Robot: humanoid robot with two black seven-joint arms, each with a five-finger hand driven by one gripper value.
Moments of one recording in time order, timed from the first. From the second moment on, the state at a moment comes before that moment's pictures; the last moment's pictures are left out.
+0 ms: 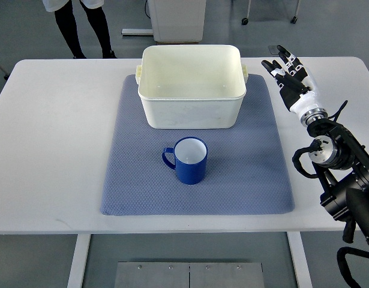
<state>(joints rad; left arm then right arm) -0.04 0.00 -0.10 -0.29 0.04 0.12 -0.11 0.64 0.00 1.29 0.80 -0.66 0.09 0.17</state>
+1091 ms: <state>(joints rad) -0.04 0.00 -0.10 -0.29 0.04 0.12 -0.11 0.65 0.00 1.28 0.80 -0.66 0.10 0.16</state>
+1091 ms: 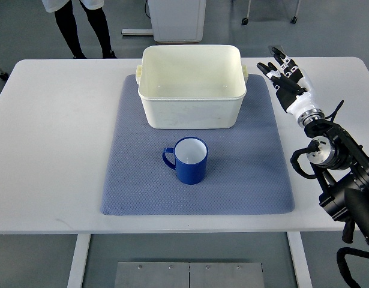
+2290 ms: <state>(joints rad) -0.04 0.00 -0.10 -0.29 0.04 0.12 -0.11 0.66 0.00 1.20 0.79 -0.59 0.11 0.17</state>
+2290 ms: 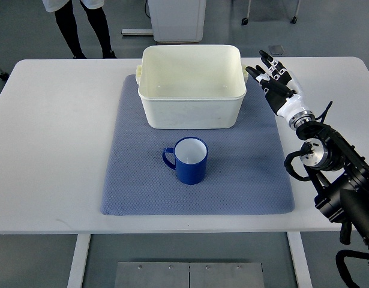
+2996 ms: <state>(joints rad) -0.04 0.00 -0.10 -0.29 0.04 0.12 -0.11 0.74 -0.02 1.20 0.85 -0.58 0.11 0.14</state>
